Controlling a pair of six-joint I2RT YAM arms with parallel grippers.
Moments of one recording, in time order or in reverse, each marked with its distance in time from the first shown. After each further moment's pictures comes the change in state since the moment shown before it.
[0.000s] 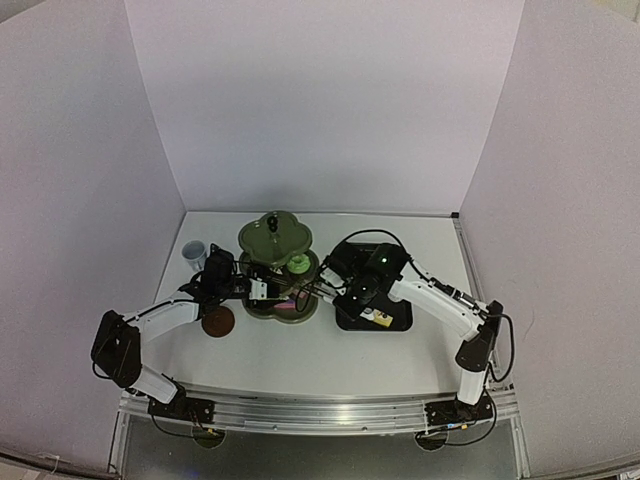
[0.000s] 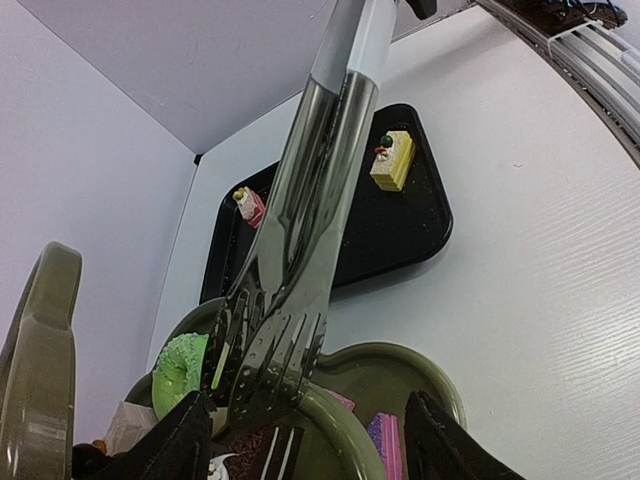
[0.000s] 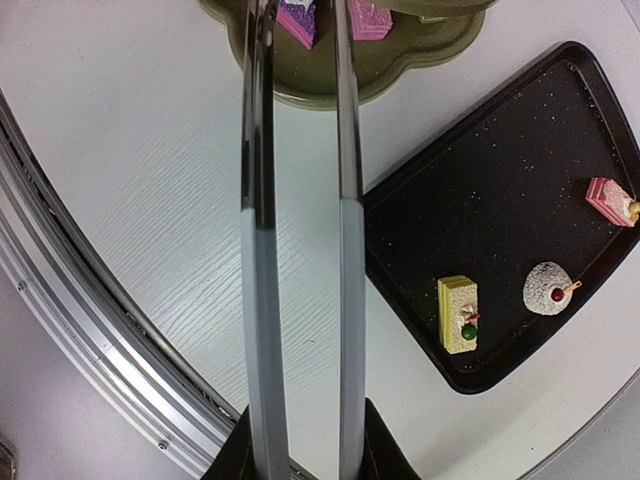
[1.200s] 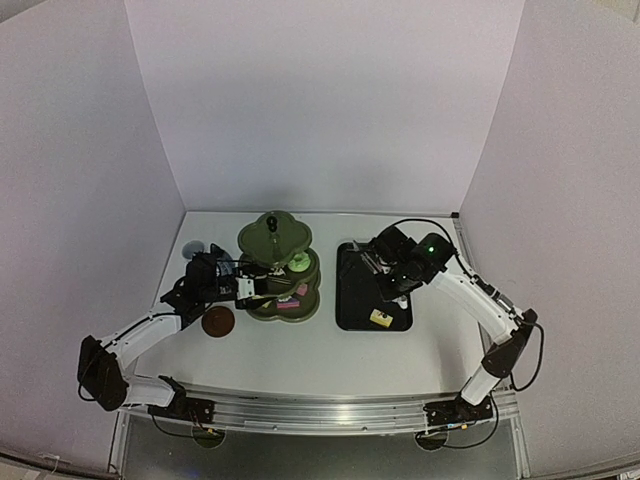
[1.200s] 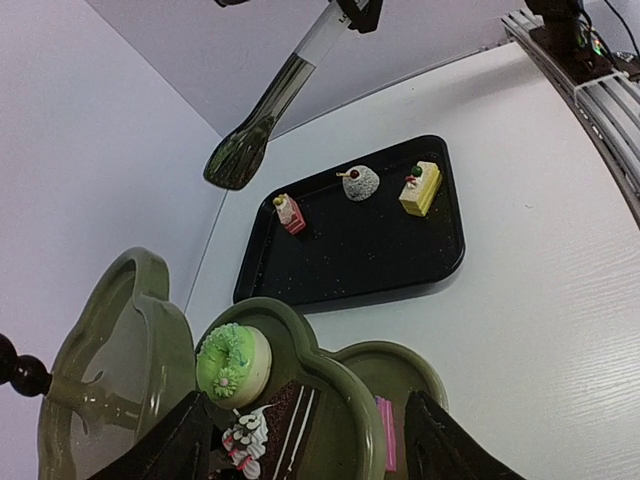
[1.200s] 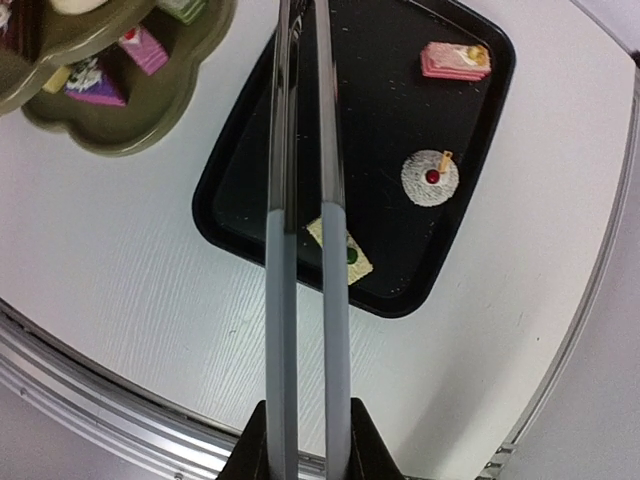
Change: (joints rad) left arm 0.000 -0.210 -0.040 -0.065 -0.065 -0.133; right arm -0.175 -0.208 -0.161 -0.019 0.138 0.275
